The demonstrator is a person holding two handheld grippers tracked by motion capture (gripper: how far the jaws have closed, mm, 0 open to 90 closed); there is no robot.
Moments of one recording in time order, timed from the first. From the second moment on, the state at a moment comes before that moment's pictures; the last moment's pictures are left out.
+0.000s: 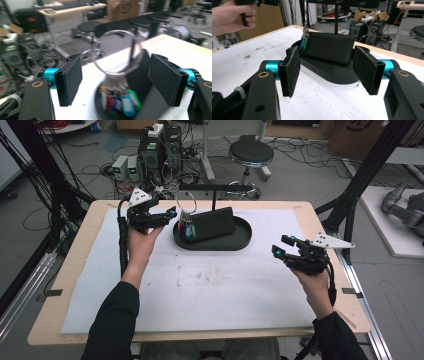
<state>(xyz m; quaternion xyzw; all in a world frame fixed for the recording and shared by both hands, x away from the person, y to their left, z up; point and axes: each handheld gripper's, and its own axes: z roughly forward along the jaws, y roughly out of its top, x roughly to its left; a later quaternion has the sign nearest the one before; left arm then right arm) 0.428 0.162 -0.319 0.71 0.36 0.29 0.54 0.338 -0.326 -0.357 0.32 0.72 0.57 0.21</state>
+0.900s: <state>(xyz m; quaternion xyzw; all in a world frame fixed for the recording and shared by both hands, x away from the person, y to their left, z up) 0.316 0.182 -0.369 0.74 0.31 0.29 0.52 0.342 -0.346 -0.357 0.37 0.70 0.56 0.24</state>
